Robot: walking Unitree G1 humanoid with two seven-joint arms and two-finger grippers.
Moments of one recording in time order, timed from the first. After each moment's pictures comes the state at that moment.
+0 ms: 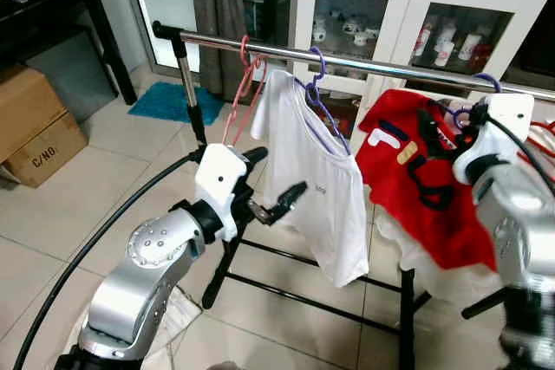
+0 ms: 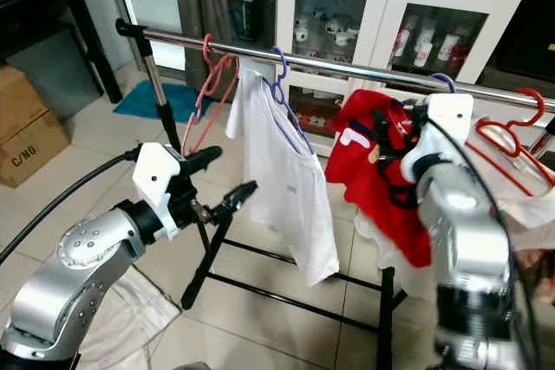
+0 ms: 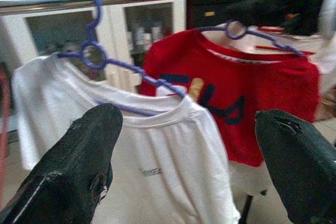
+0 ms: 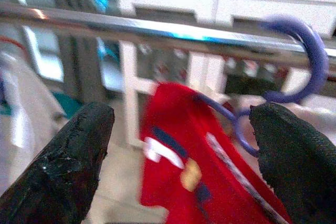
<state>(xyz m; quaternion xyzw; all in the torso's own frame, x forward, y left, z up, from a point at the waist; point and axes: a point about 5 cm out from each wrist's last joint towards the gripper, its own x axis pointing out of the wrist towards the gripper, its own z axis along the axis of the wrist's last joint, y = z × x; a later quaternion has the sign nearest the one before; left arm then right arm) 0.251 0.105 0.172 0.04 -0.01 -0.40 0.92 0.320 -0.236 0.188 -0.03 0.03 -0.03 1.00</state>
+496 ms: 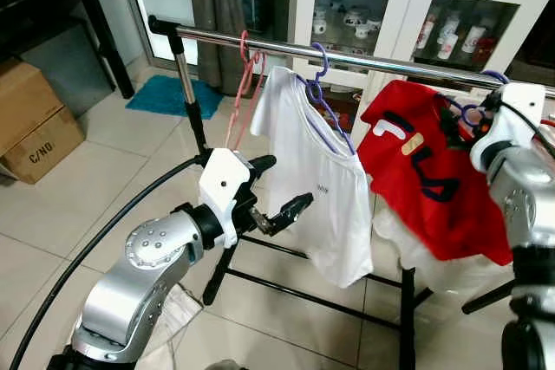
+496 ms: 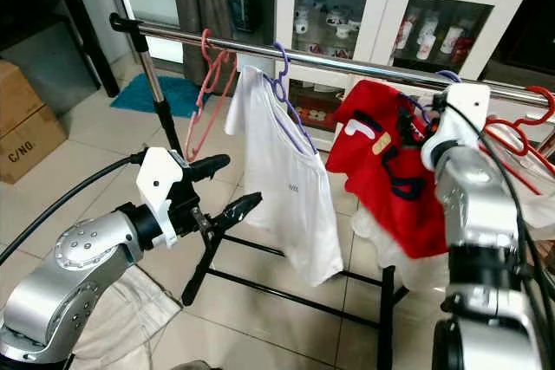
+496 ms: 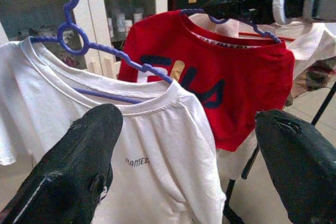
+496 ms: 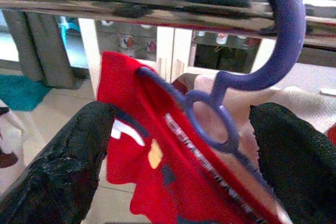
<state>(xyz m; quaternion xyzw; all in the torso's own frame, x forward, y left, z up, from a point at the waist) 0.247 0.105 0.171 0.04 0.01 -0.42 0.90 0.348 -0.271 0.184 -0.01 0.07 -0.08 0.99</state>
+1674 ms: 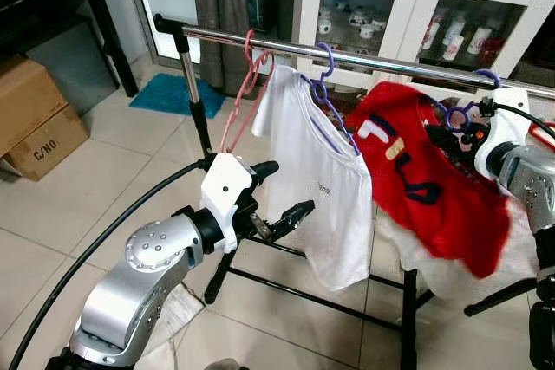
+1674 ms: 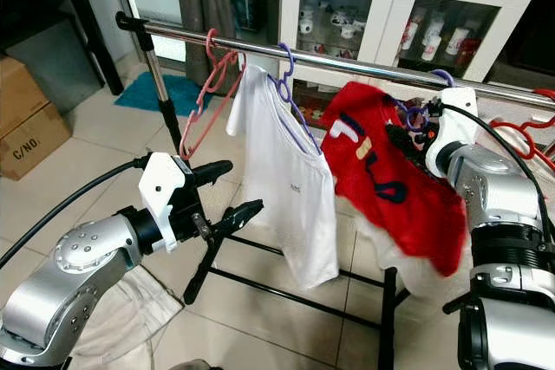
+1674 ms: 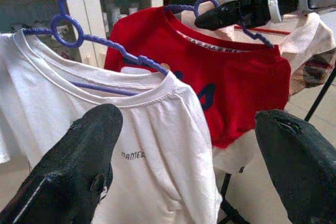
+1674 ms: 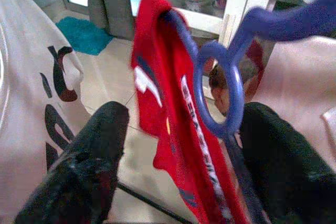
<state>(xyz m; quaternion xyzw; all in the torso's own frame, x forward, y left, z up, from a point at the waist) 0.244 0.104 0.168 0.05 0.02 -0.44 0.90 0.350 -0.279 0.176 -0.01 0.17 0.07 0.98</state>
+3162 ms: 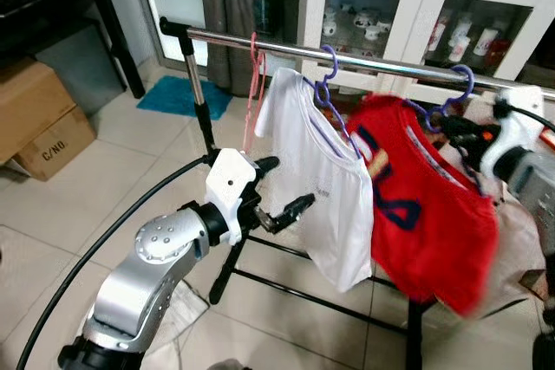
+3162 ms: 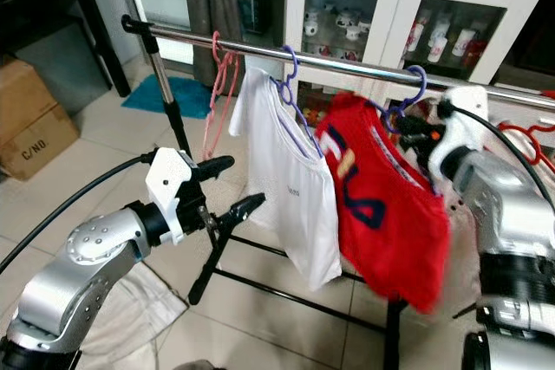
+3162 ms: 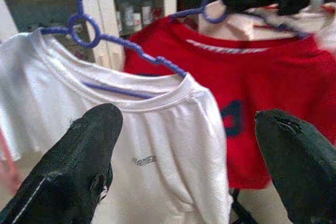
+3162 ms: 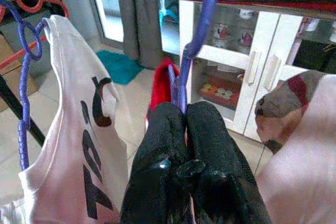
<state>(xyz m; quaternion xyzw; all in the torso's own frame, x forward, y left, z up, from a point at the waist) 0.258 0.102 0.161 0.05 0.02 -0.41 0.91 0.322 -0.272 0.189 0.01 0.09 0.11 0.99</state>
